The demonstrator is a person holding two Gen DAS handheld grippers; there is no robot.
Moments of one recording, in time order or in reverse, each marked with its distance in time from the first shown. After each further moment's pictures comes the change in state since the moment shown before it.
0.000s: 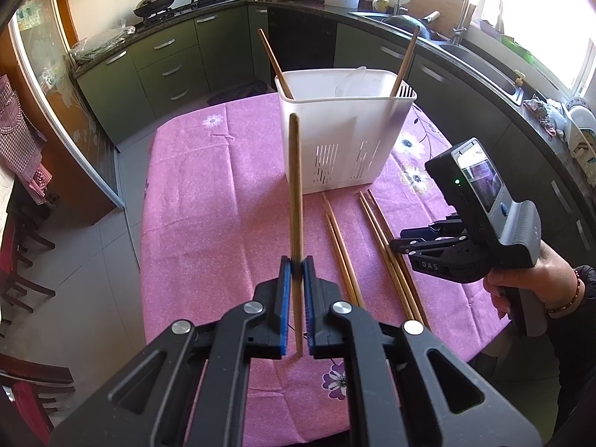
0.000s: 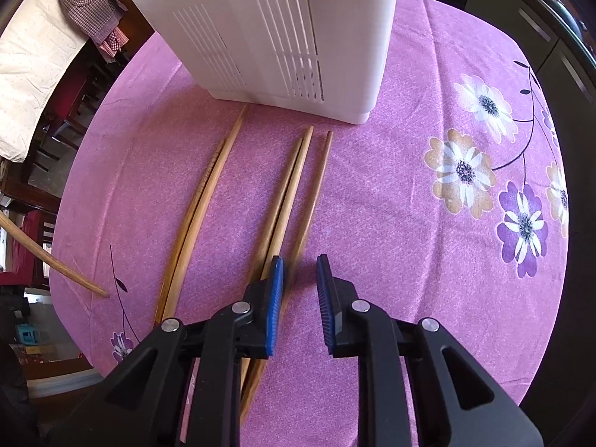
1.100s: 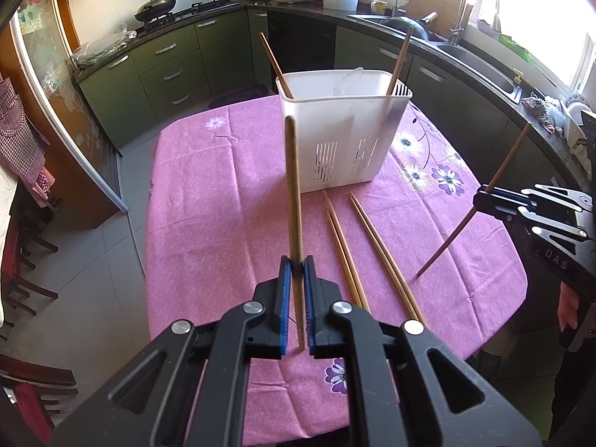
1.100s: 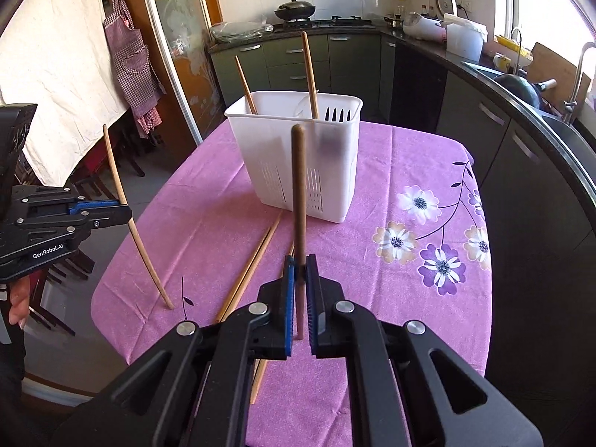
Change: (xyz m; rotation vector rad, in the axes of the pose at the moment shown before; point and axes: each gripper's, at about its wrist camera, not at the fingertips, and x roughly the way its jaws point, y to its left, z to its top) left arm -0.009 -0.001 -0.009 0.008 -0.018 0.007; right arm -0.148 0.012 -0.067 -0.052 -0.450 0.008
